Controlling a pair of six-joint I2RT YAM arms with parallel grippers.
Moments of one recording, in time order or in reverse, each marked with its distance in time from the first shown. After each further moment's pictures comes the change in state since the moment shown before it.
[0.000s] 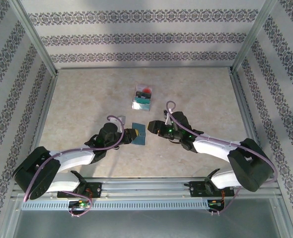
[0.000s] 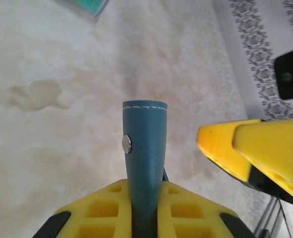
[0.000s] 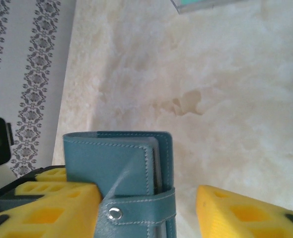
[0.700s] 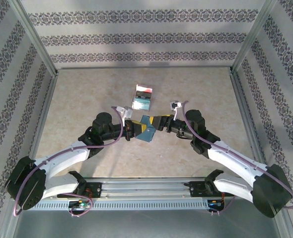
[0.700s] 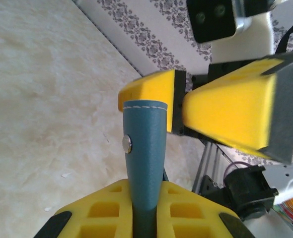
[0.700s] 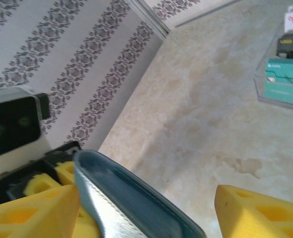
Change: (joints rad) left arm 0.027 -0.110 0.162 -0.064 0.364 0.275; right arm -0.025 -0.315 0.004 -0.014 -0.070 -0.196
